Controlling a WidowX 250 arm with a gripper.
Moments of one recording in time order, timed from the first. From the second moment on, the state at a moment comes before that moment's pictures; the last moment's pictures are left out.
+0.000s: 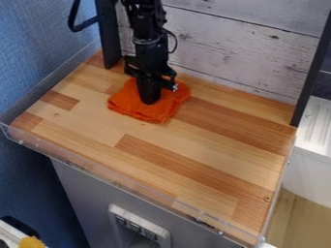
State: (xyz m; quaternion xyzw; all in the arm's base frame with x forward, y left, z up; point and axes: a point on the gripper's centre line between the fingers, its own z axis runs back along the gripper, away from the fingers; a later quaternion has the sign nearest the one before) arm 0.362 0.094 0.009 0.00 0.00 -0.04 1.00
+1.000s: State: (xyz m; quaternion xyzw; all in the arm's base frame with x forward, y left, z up) arm 0.331 0.037 0.071 0.00 0.02 0.03 1.00
